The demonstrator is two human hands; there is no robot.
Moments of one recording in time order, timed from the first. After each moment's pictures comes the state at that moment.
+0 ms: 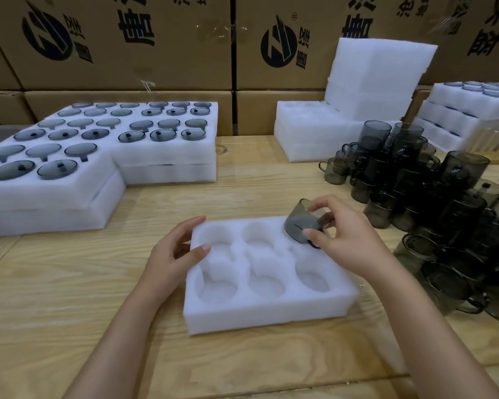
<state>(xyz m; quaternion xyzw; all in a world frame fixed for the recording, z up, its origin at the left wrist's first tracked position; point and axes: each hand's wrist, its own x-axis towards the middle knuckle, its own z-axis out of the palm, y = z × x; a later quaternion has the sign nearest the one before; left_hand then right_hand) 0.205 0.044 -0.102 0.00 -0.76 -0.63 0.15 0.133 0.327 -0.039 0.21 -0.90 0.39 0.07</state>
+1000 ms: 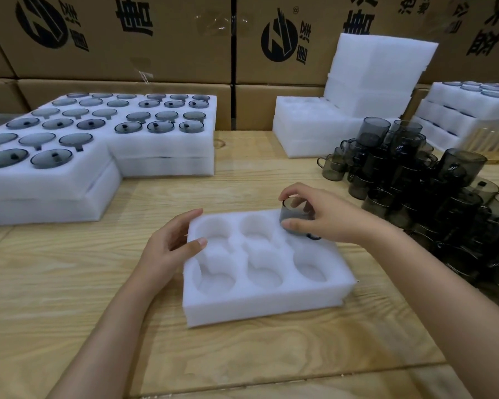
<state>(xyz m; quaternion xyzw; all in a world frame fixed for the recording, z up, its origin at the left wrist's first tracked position) 0.210 0.049 -0.094 0.01 -0.74 -0.65 0.13 0.096 0.316 -0.020 0.32 -0.90 0.28 -0.06</state>
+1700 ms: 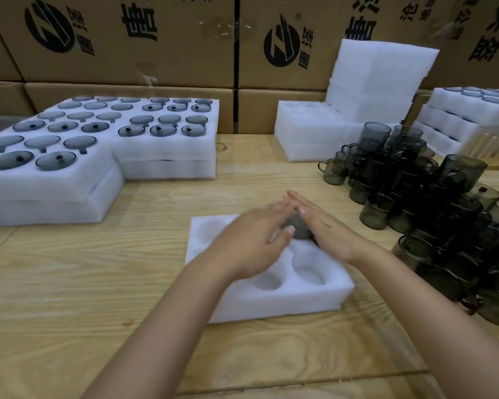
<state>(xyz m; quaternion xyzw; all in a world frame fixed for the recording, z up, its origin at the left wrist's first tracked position) 0.180 0.149 -0.032 -0.16 -0.95 -0.26 0.07 0.094 0.321 -0.053 0.32 -0.86 0.38 -0.09</state>
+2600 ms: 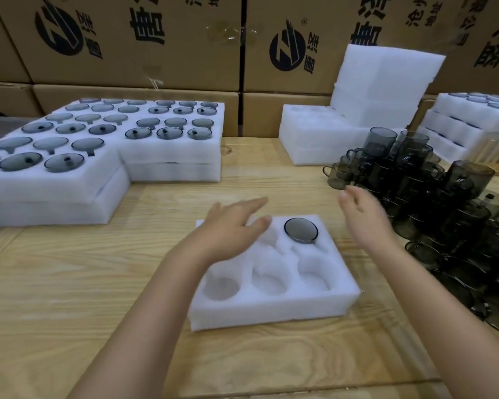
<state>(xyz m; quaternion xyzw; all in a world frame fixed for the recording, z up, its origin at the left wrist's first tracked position) 0.173 0.112 -0.023 -0.04 -0.95 -0.30 0.01 0.078 0.341 -0.045 0.06 -0.91 0.38 0.11</state>
